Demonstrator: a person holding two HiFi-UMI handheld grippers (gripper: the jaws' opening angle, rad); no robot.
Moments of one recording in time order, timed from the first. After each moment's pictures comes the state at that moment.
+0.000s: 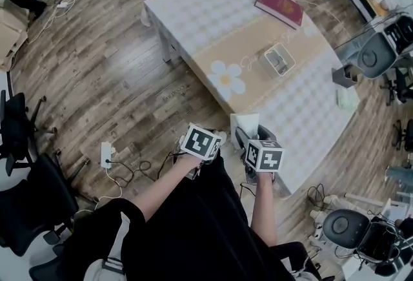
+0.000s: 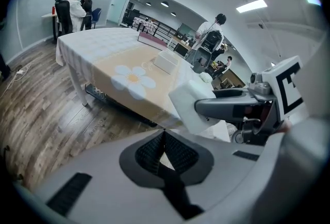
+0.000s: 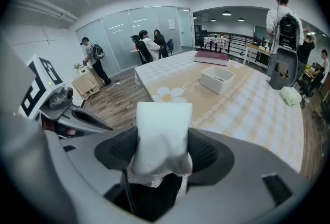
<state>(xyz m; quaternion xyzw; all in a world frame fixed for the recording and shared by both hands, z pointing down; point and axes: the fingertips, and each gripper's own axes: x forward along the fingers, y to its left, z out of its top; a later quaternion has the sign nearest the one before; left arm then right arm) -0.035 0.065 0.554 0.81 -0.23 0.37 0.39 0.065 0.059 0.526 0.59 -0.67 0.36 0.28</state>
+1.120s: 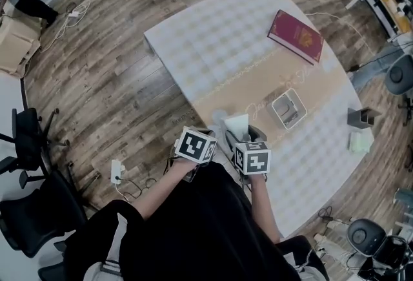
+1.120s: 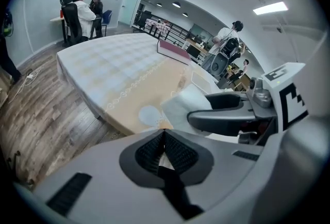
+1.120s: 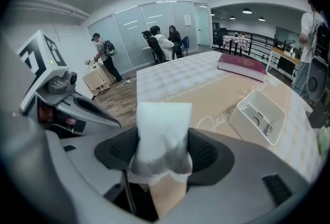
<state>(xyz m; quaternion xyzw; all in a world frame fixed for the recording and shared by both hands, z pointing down) -0.018 -0.134 0.557 0.79 -0.29 0.38 0.39 0.061 -0.144 0.549 0.52 -0.72 0.34 0.30</state>
